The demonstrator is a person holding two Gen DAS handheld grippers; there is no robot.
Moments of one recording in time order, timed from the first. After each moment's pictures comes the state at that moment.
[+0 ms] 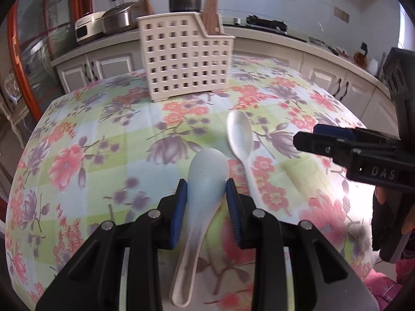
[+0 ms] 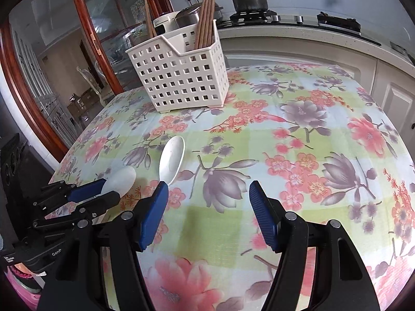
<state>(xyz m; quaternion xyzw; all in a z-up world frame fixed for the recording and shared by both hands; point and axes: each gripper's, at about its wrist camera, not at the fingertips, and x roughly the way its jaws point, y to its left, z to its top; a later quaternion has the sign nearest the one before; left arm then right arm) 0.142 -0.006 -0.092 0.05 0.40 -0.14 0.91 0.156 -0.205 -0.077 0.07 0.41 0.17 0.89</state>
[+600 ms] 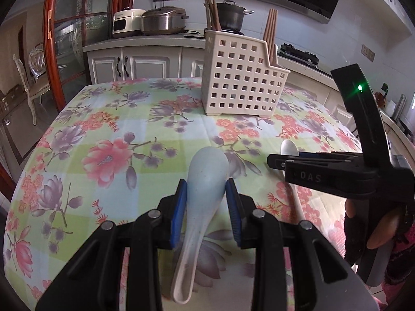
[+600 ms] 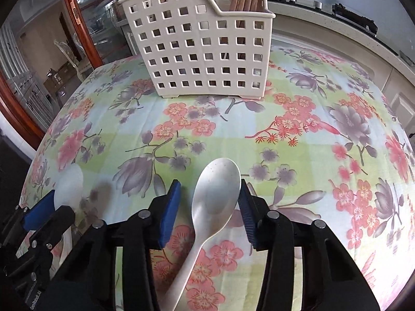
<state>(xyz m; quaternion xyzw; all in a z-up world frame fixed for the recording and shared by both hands) 0.148 0.056 -0.082 -0.03 0.36 -0.09 0.93 0.222 -0.117 -0.093 0.01 0.48 0.11 0.87</state>
